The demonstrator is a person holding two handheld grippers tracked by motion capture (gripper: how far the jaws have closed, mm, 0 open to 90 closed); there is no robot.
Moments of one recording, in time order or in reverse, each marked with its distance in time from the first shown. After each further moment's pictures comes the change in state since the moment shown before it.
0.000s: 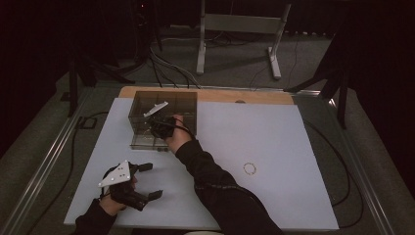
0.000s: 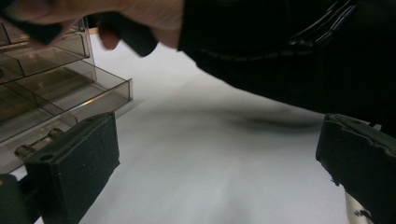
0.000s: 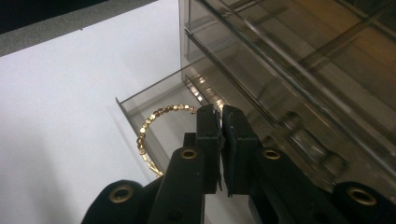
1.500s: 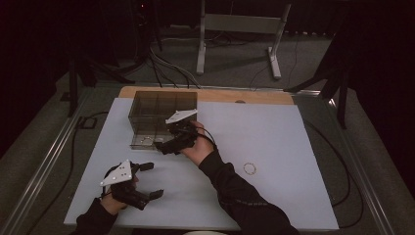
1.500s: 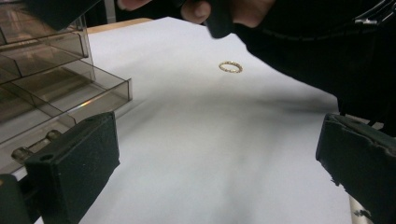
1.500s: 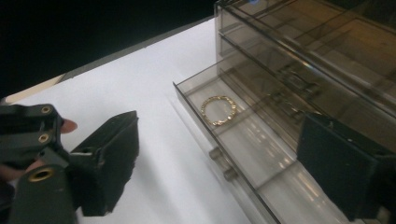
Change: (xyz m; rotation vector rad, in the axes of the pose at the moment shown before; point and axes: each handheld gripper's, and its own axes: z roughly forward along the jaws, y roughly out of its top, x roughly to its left) left arm 0.002 0.000 0.004 0.012 -0.005 0.008; right arm -0.007 -0.048 -0.079 -0.151 0.150 0.074
